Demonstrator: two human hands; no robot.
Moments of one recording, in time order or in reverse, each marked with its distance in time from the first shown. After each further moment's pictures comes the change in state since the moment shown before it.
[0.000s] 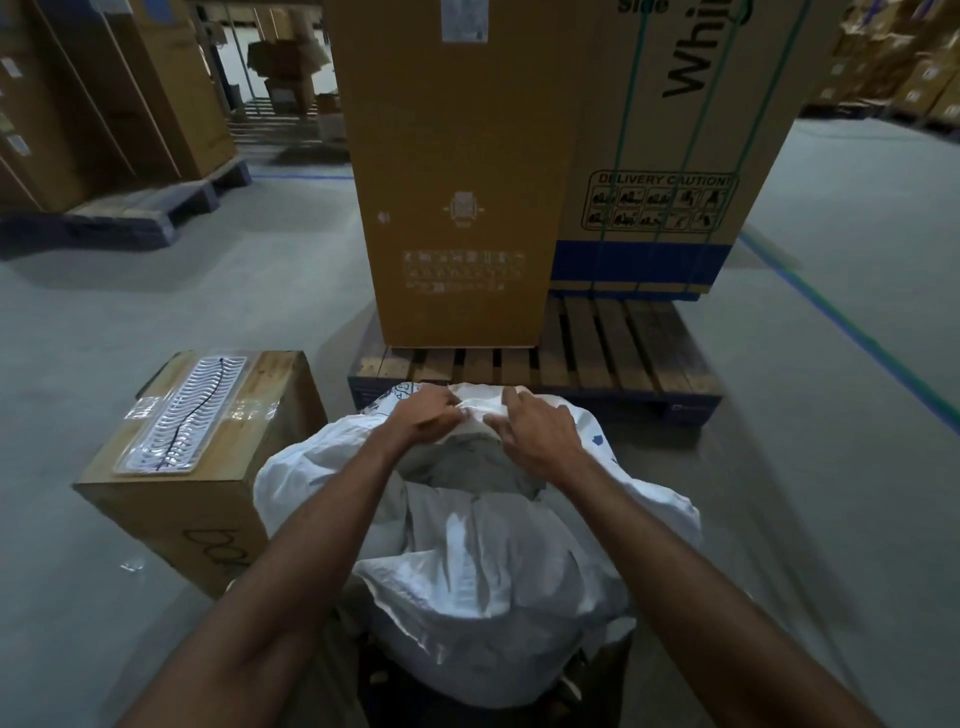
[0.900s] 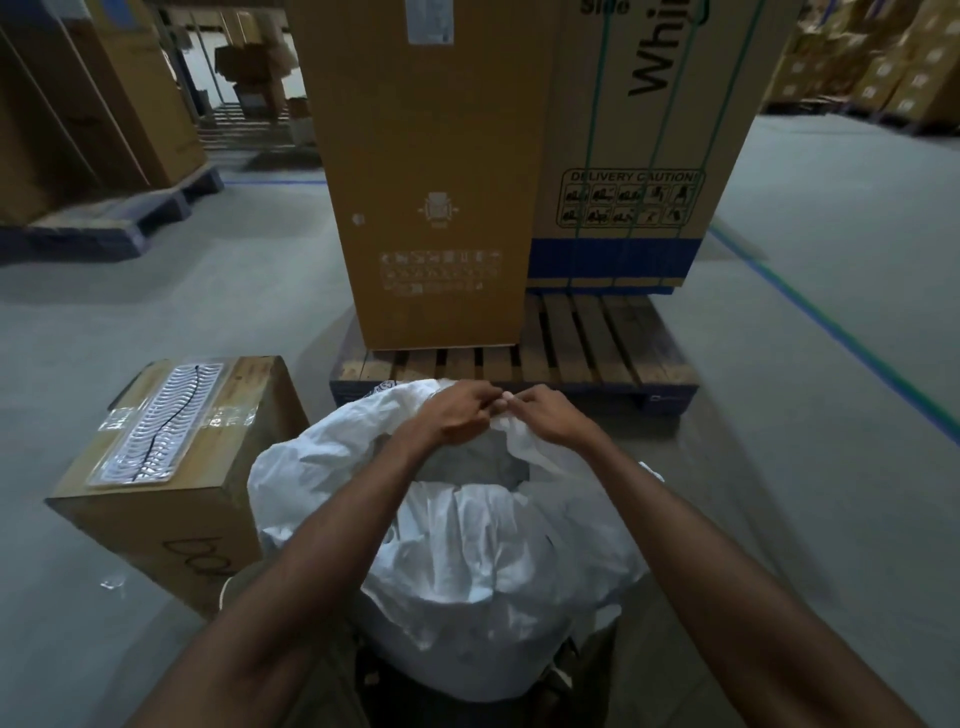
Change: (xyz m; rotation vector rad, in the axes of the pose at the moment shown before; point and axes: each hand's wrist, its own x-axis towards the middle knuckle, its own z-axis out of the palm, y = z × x) left_hand -0.006 0.072 0.008 -0.100 -0.023 0.220; right_hand -0.004 0.038 -0.034 0.501 -0.170 0.192
